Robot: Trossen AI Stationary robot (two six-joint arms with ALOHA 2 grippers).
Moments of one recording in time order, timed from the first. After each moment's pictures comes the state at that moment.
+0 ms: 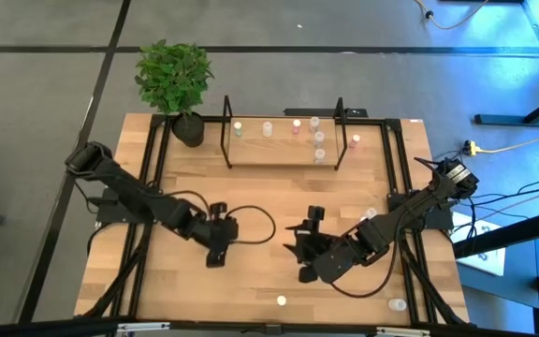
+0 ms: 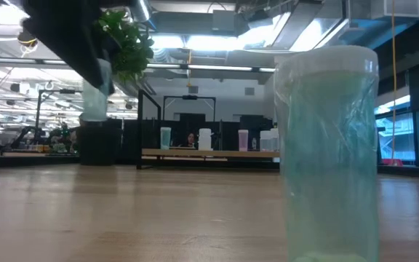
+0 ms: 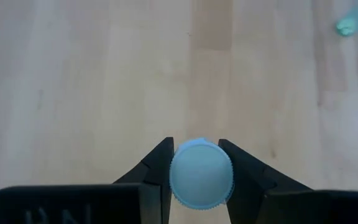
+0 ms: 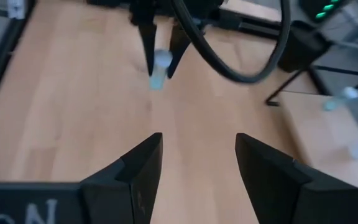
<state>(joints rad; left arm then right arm) -0.46 1.45 0.97 -0.56 -0.27 -0.47 0.59 1.67 1.40 -0.54 0.73 0.28</state>
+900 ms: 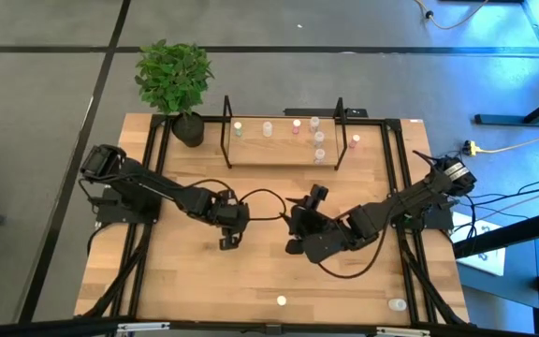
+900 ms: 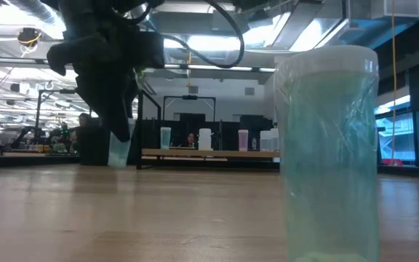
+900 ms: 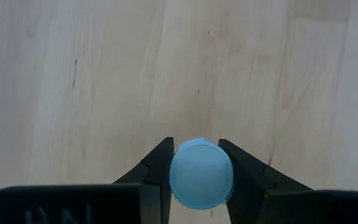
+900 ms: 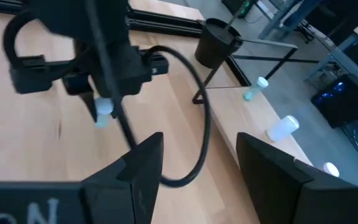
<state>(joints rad) -0.25 1.60 0.97 -0.57 -0.19 -0.38 0.48 1.67 1.40 -0.57 0.92 0.31</state>
